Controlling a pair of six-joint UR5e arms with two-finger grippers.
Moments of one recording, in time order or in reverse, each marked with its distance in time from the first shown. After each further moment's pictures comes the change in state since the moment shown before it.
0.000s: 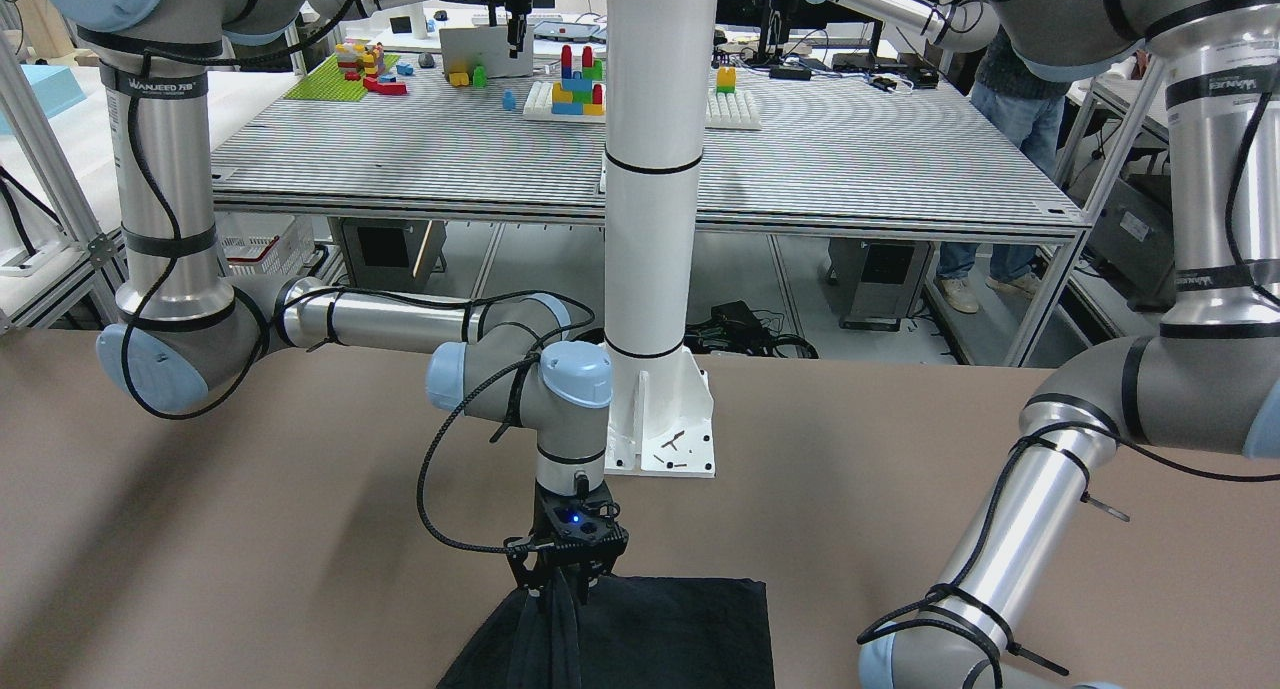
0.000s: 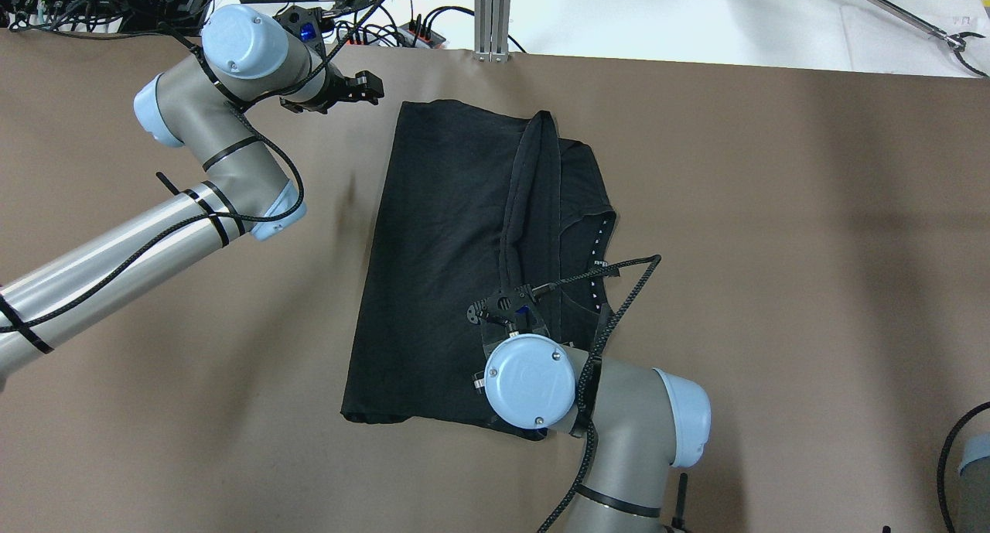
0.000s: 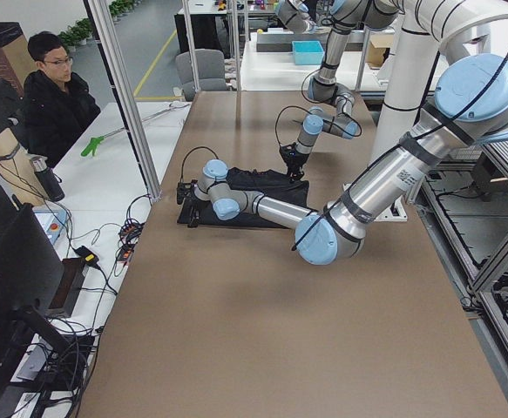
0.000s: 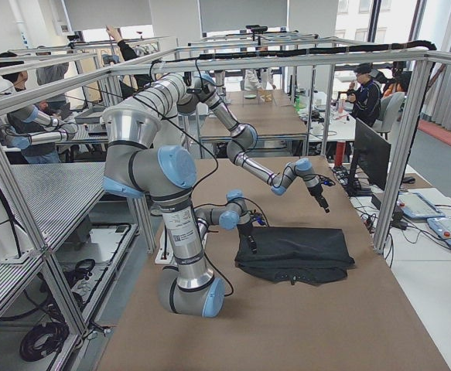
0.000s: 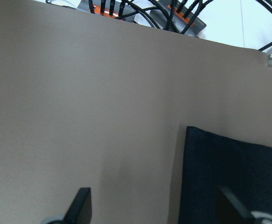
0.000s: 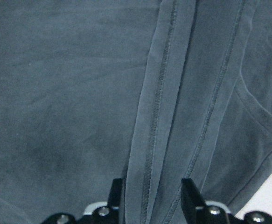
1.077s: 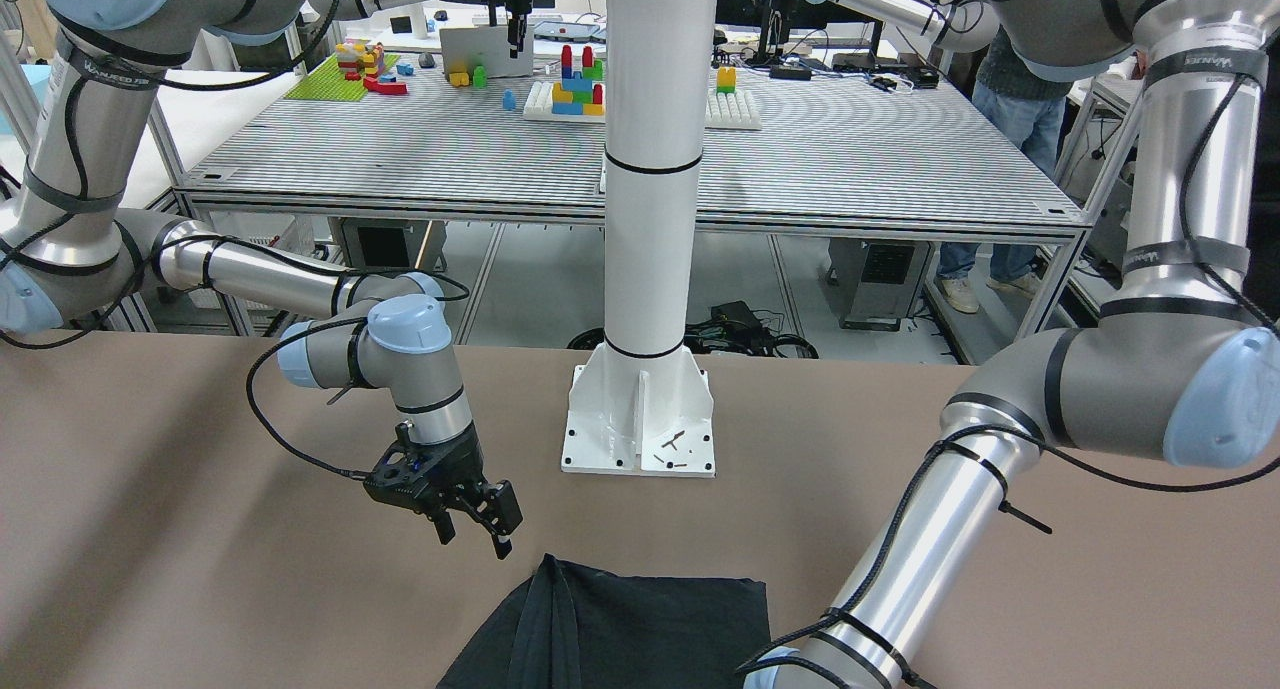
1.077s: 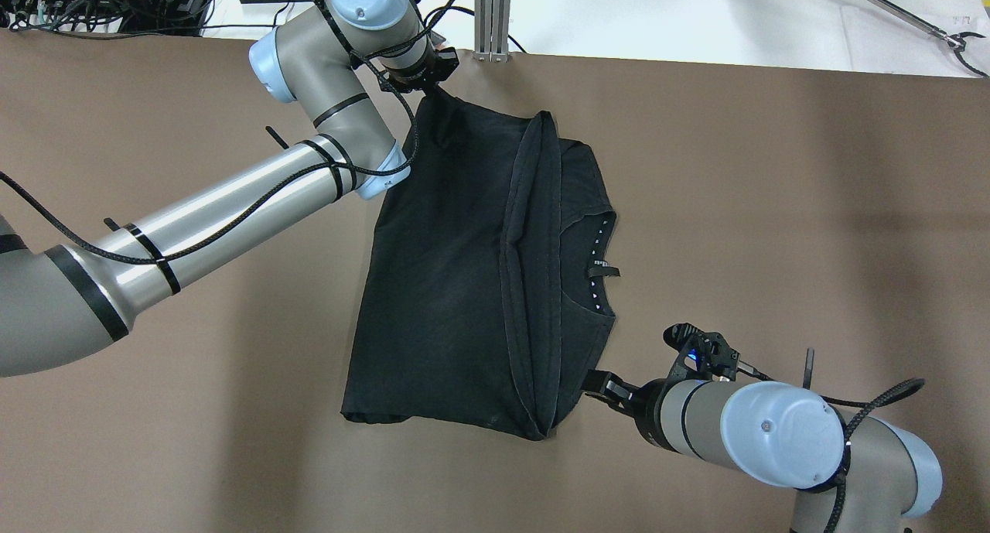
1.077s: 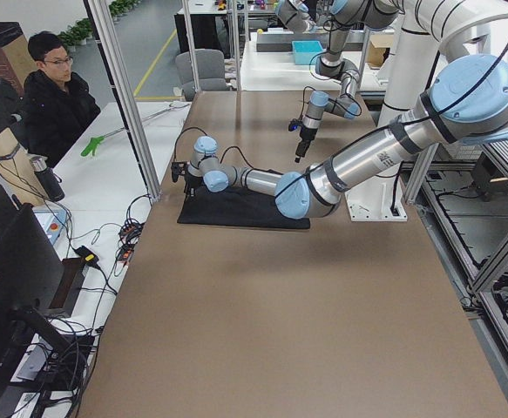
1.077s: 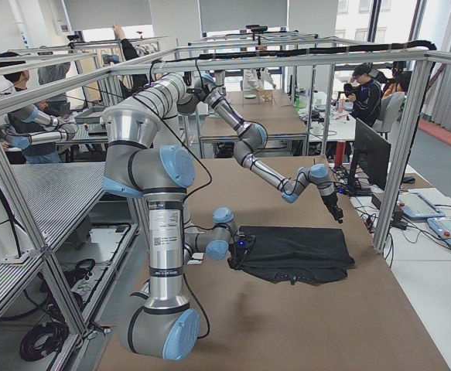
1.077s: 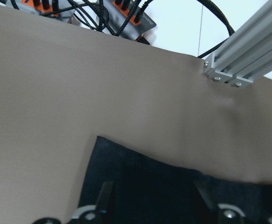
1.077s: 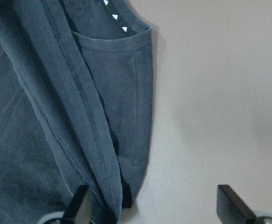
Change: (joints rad) left arm 0.029 -0.290 0.320 -0.006 -0.011 -0.065; right arm 0.010 -0.440 0.288 0.374 0.079 0.790
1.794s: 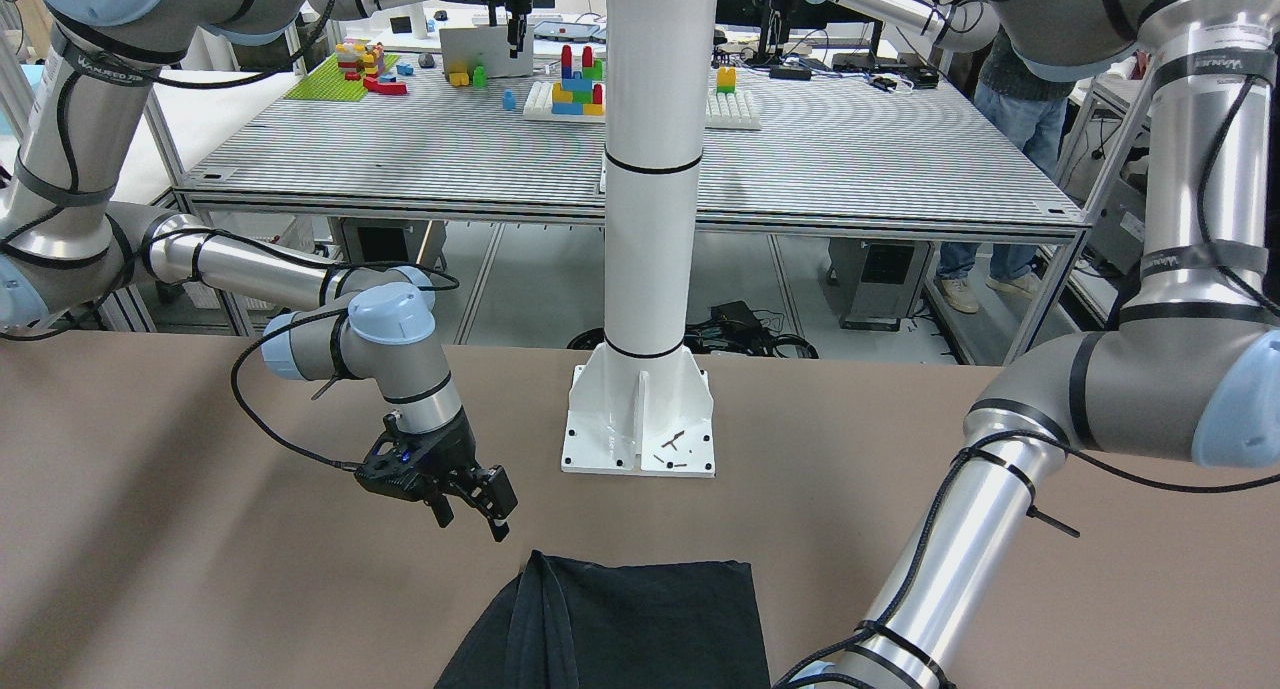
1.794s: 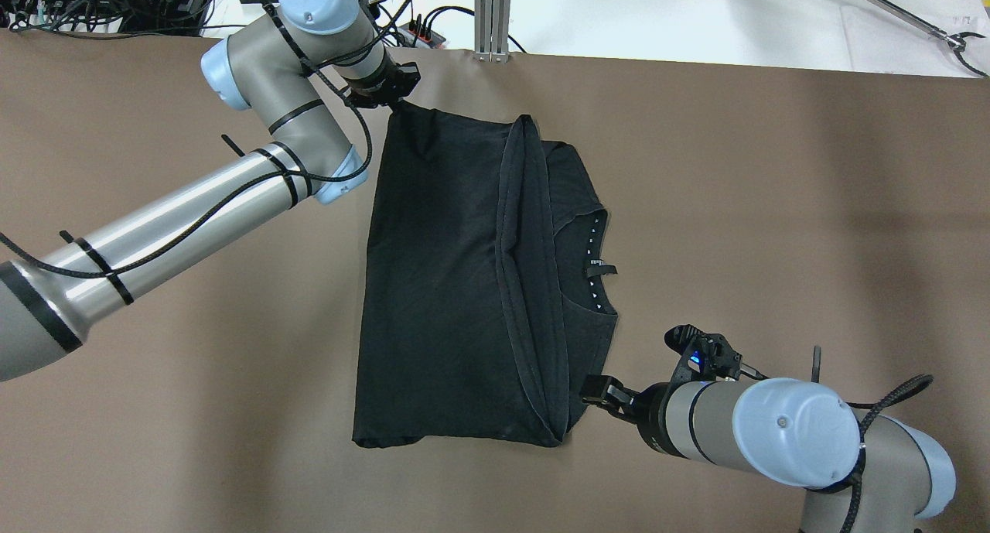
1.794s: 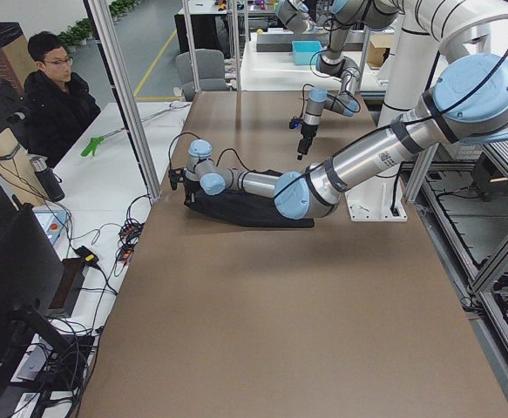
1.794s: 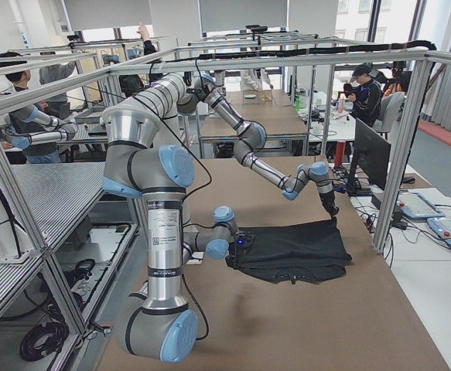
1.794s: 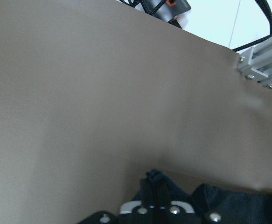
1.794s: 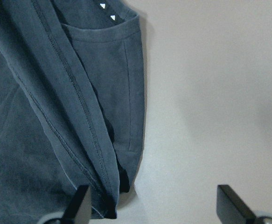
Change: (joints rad) left arm -0.019 -0.024 0.057 0.025 -0.086 -0.108; right arm 0.021 -0.042 0.027 0.033 0.078 0.011
